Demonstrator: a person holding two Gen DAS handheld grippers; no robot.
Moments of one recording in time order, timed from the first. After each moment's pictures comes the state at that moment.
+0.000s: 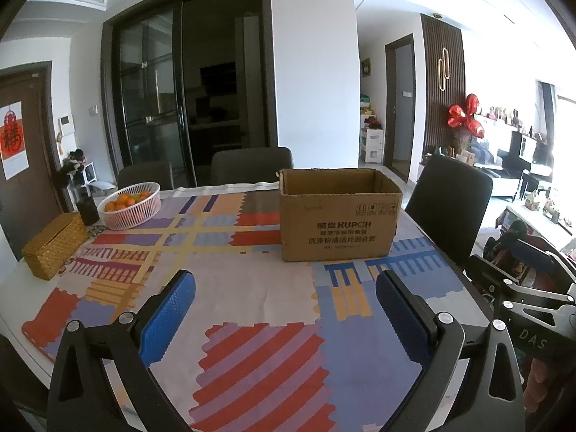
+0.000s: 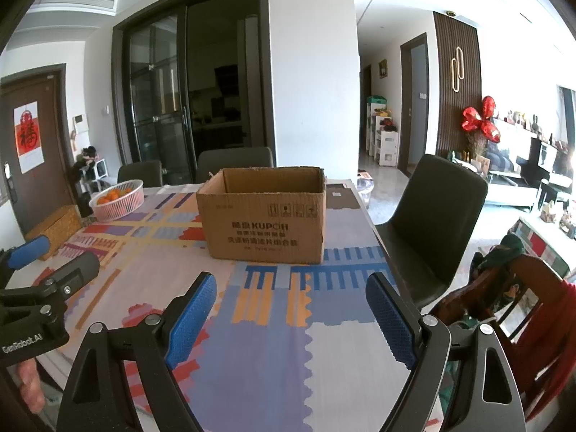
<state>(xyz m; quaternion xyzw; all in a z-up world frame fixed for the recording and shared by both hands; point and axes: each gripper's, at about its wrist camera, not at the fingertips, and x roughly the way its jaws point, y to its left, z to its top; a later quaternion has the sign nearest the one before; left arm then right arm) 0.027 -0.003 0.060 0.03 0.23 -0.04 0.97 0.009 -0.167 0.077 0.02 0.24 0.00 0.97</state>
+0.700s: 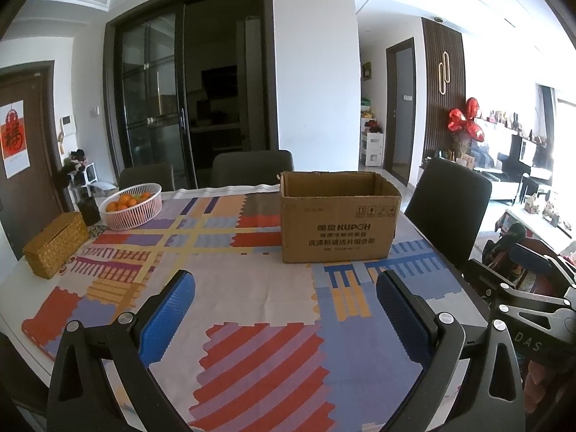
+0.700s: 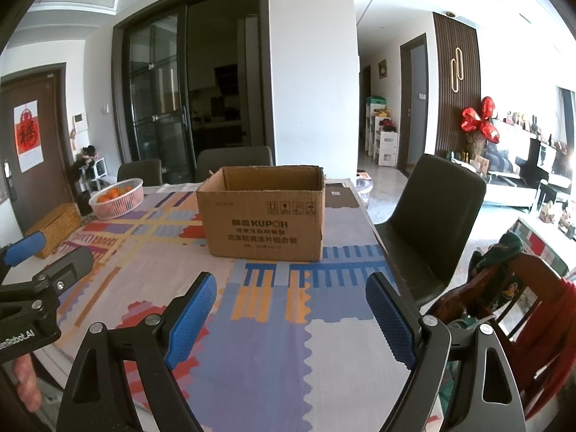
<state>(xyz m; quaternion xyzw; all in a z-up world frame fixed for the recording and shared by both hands) 0.023 -0.002 0.063 0.03 0.23 -0.04 0.97 0.006 -0.167 0.073 0.01 0.24 -0.01 0.97</state>
